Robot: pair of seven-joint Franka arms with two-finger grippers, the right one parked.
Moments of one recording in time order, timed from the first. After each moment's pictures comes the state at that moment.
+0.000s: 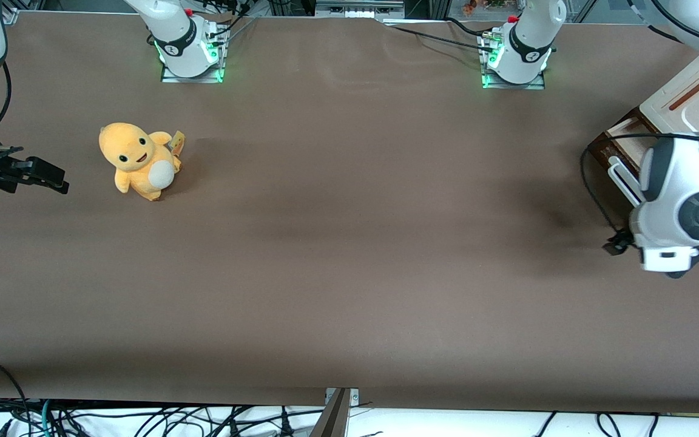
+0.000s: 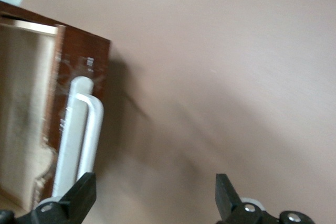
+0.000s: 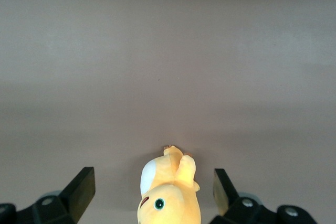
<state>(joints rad) 0.17 0.44 -0.21 -1.59 0.40 1.76 -0.92</state>
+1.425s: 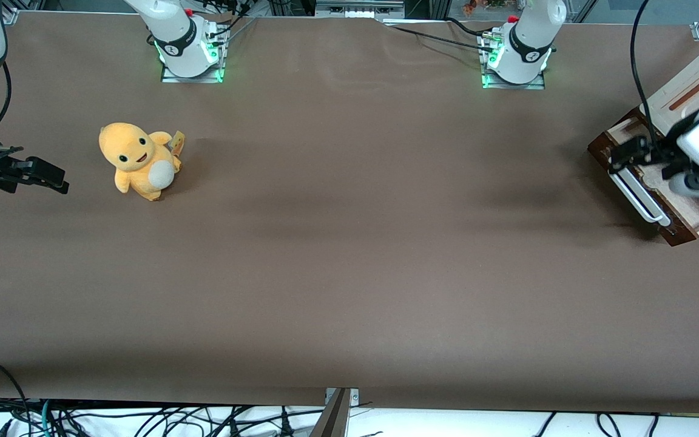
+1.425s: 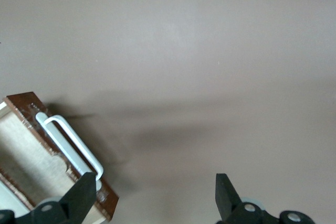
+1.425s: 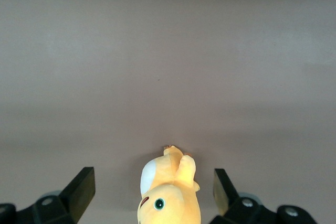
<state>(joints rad) 0.09 0.09 -0.12 -1.53 0.01 1.53 0.07</state>
